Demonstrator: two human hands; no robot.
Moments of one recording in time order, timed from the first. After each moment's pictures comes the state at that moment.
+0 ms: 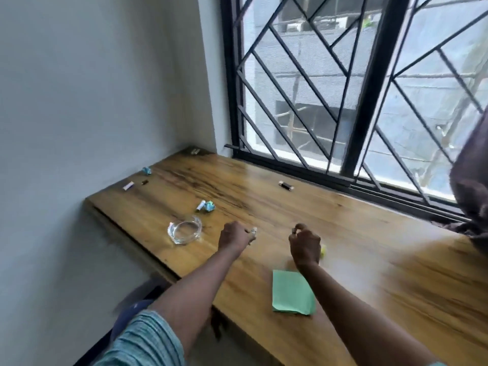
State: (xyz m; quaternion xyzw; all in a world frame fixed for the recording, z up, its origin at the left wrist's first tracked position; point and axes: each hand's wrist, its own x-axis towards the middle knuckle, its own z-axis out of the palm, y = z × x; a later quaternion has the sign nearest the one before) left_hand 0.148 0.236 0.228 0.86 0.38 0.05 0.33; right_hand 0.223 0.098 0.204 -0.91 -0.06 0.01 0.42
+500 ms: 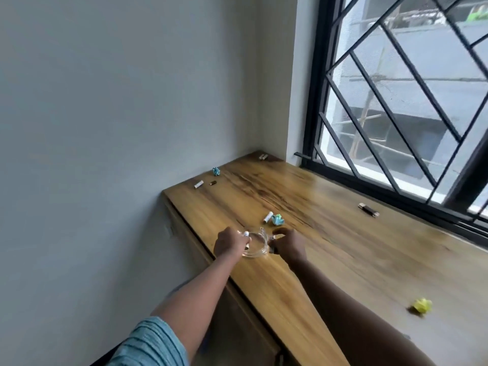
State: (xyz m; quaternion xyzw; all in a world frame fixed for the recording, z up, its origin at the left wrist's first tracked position) left_hand 0.067 0.380 0.240 0.73 0.60 0.10 0.31; right_hand 0.174 0.297 0.211 -0.83 -0.26 0.23 0.43
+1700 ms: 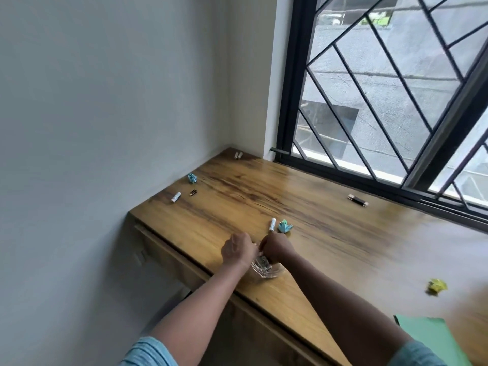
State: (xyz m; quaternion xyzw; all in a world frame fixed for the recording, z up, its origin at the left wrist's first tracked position) left_hand 0.078 0.485 0.216 0.91 0.37 0.00 0.20; right_hand 0.151 0.413 0.206 -0.92 -0.22 0.23 0.22
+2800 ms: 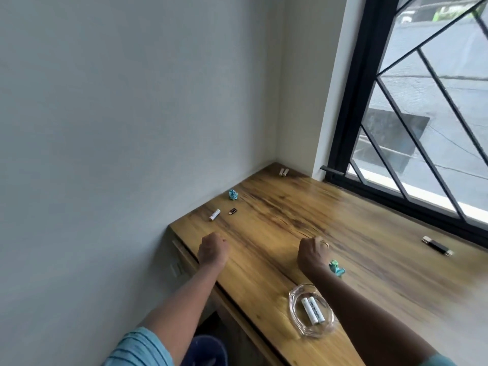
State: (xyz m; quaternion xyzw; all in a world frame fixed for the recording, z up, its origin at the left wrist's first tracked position) left_hand 0.067 0.640 0.213 0.79 0.56 0.12 0.23; right_hand 0.216 0.486 0.201 -0.96 -0.24 0.10 0.07
